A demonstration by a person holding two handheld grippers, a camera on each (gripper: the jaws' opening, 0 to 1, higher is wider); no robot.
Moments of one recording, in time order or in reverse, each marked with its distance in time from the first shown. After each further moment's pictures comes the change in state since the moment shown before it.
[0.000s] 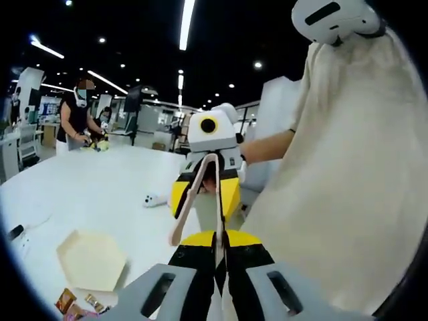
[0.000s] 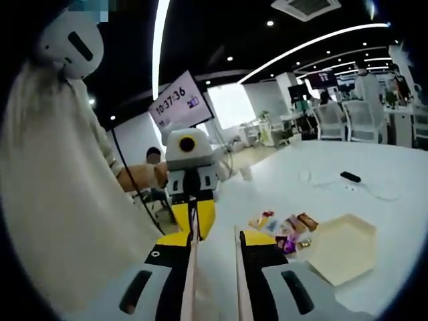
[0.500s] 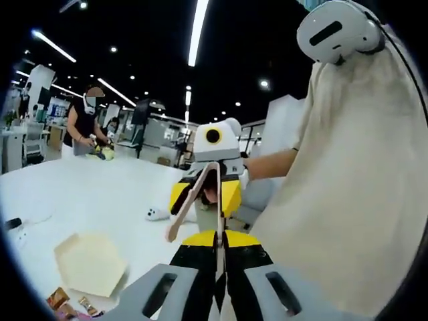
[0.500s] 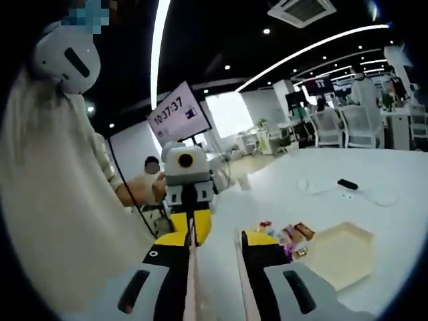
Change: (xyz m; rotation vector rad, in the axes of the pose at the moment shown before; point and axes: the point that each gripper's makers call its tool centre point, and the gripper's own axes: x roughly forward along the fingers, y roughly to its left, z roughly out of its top) left arm -0.001 0.003 0.017 -0.039 -0.130 0.023; right arm -0.004 -0.005 0.020 0.001 -0.050 -0.011
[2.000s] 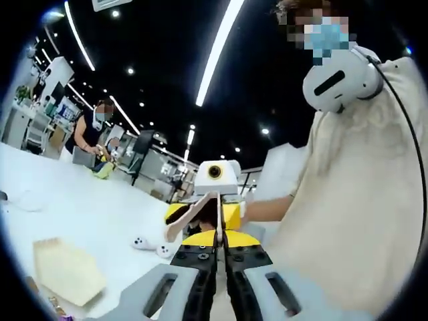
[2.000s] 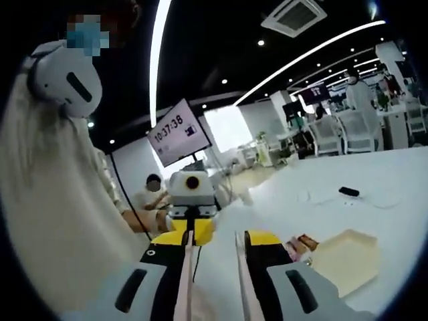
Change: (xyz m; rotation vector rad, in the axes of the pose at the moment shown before) left arm -0.002 -0.005 0.035 -0.125 -0.289 -0.048; right arm -0.004 0.004 0.029 0.044 -0.105 0.006
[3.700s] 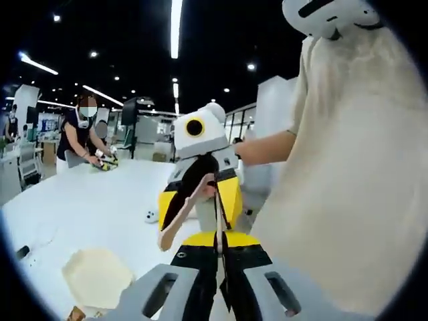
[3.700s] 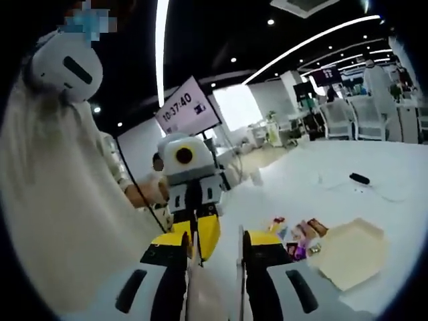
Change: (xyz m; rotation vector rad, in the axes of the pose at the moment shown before) left arm 0.006 -0.003 -0.030 0.237 0.361 0.018; right arm 0.002 0.013 -0.019 0.028 0.117 0.076
